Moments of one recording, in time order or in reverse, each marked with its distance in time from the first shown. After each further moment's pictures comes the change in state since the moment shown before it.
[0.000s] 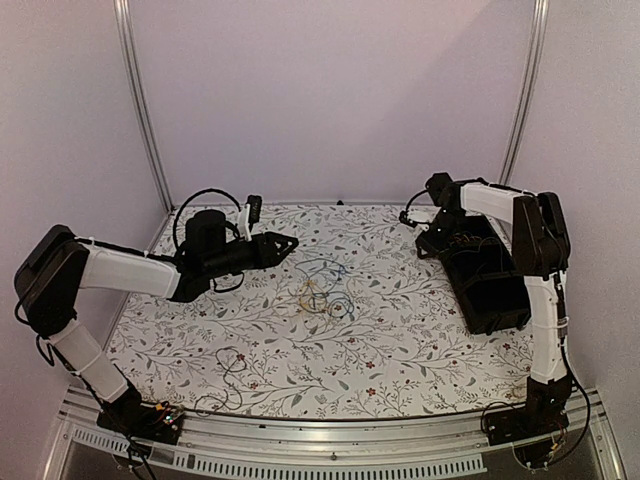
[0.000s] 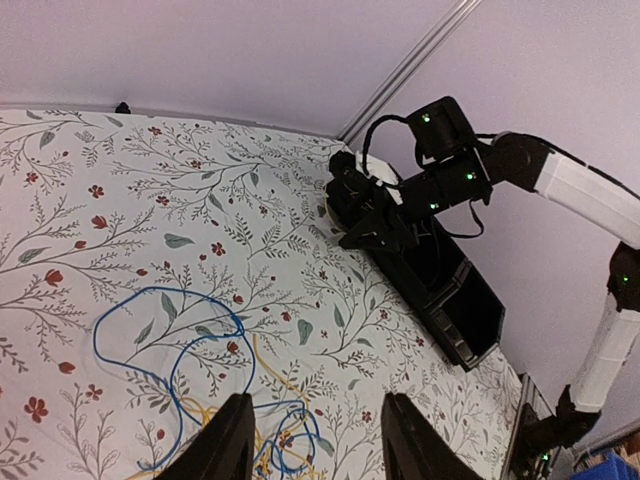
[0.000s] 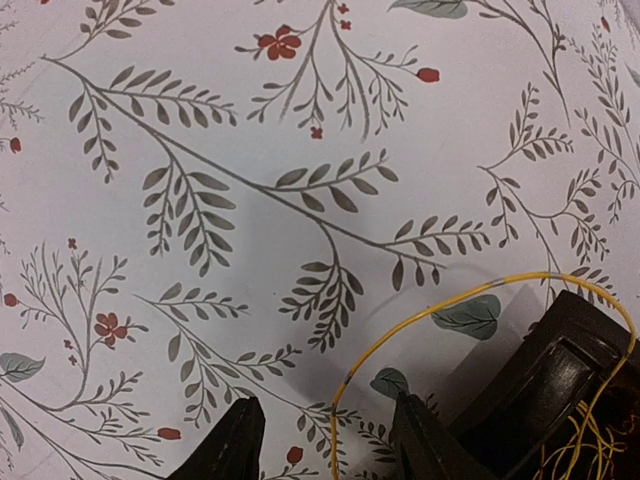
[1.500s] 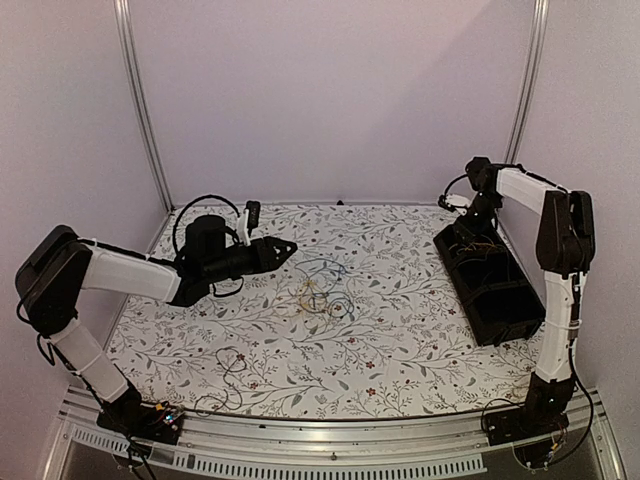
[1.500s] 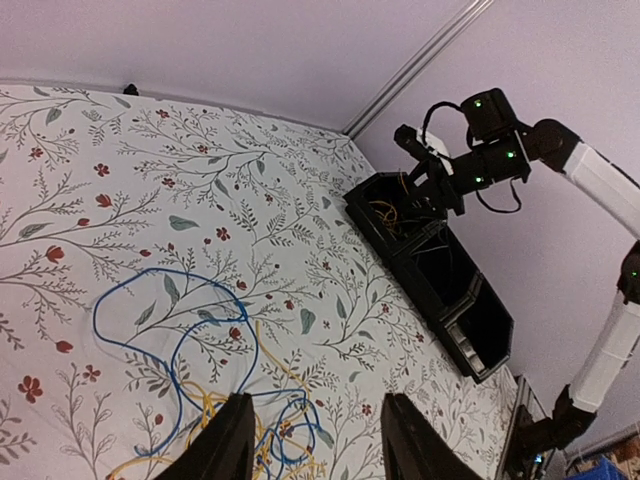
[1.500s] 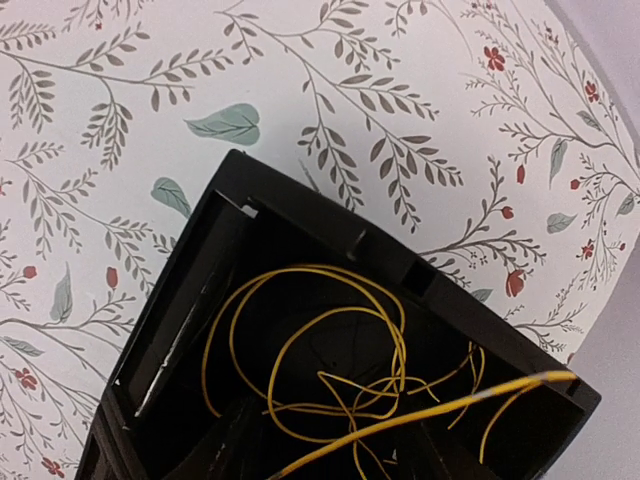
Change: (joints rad) left arm 0.000 0.008 -0.033 0.028 -0.003 -0.039; right arm -0.172 -0.096 0.000 -0.100 0.075 -0.047
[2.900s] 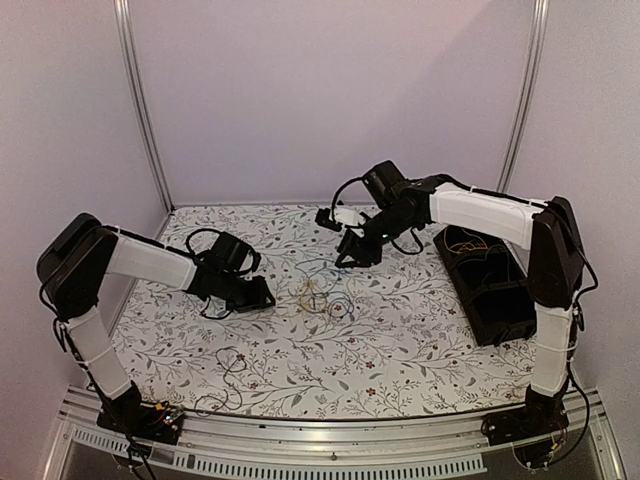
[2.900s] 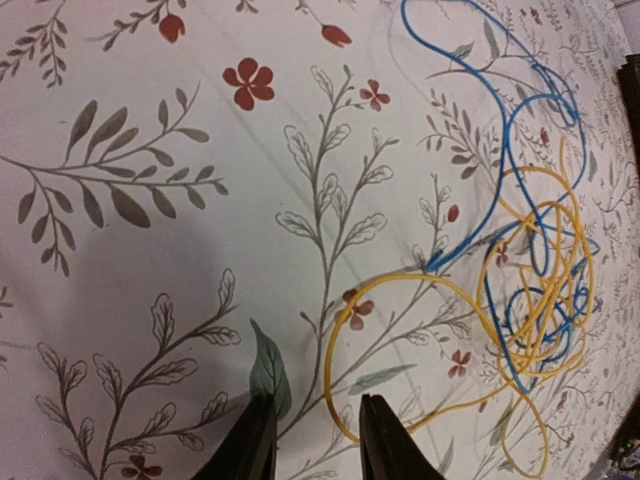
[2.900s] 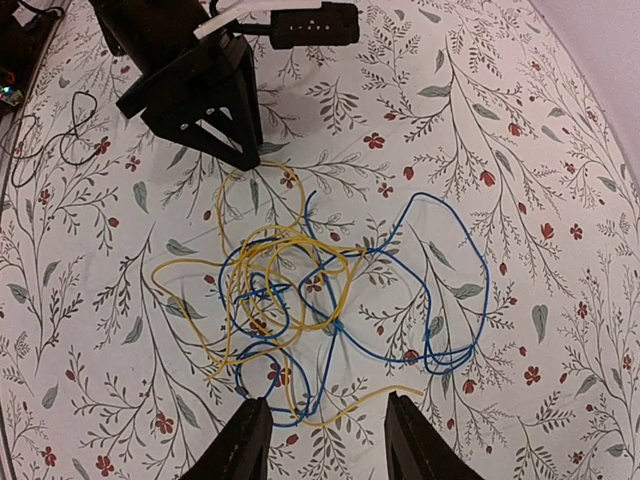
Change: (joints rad) left arm 0.030 0.148 0.125 -0.705 -0.155 0.037; right arm 0.592 -0.185 -0.152 0.256 -0.422 0.009
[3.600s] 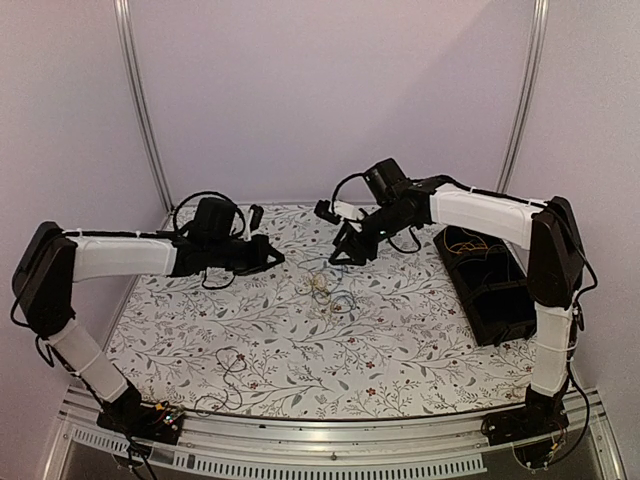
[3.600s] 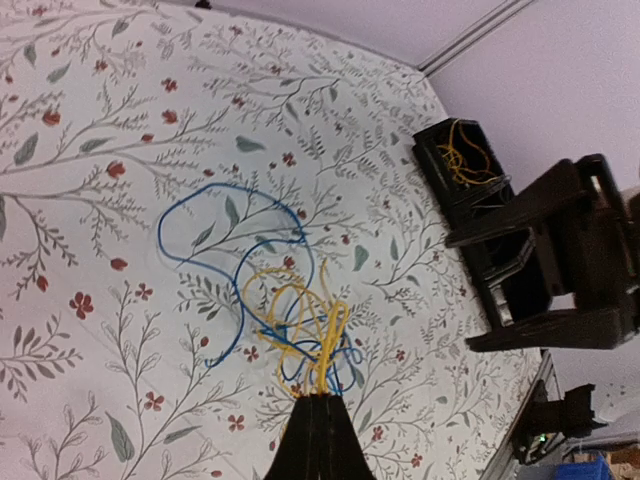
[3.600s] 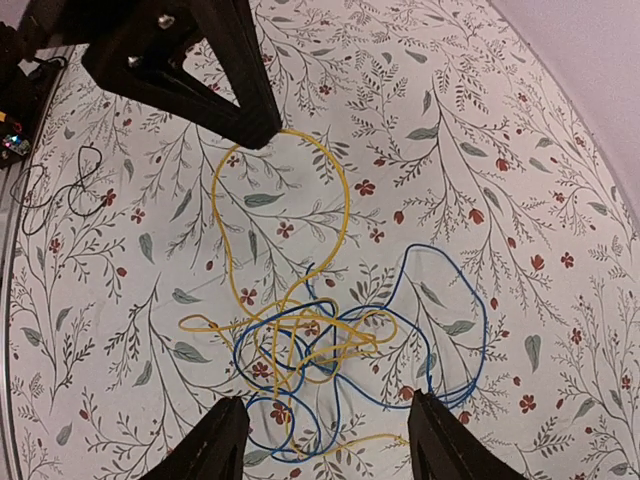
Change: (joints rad) left arm 0.006 -0.135 0.089 0.083 0.151 -0.030; right arm -0.003 0.003 -0.026 0.093 -0.054 0.075
